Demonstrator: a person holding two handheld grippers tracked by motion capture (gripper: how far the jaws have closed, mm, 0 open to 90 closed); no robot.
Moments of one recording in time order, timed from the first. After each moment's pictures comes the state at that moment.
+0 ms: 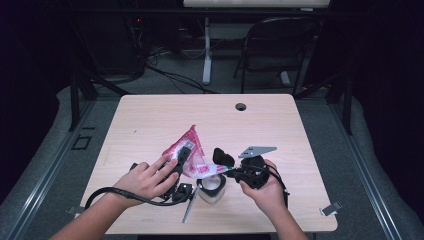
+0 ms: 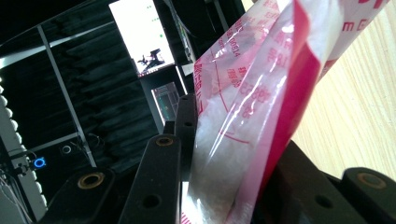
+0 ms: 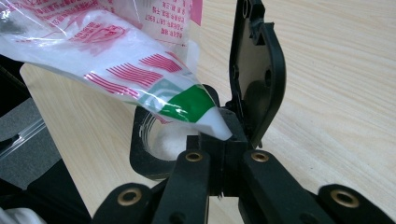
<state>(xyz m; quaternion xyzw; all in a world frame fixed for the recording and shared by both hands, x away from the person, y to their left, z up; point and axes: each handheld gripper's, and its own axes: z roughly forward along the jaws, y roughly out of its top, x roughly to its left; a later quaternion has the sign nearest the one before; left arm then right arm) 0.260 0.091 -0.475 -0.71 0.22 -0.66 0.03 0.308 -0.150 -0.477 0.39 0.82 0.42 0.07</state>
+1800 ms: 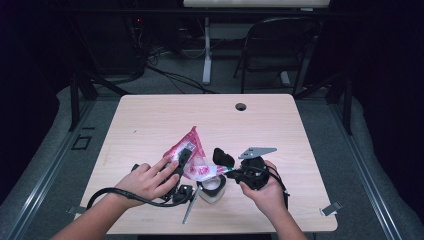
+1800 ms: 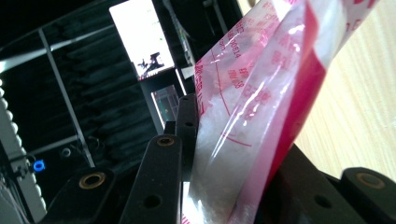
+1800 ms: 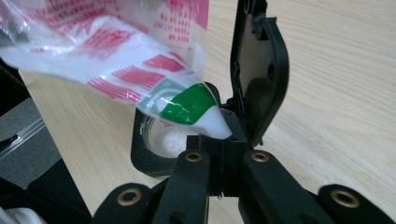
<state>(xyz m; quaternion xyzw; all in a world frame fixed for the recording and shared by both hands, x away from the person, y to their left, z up) 0.261 0.091 -0.477 -0.71 0.22 -0.67 0.03 0.306 -0.149 -0.478 0.39 0.82 0.42 0.07</state>
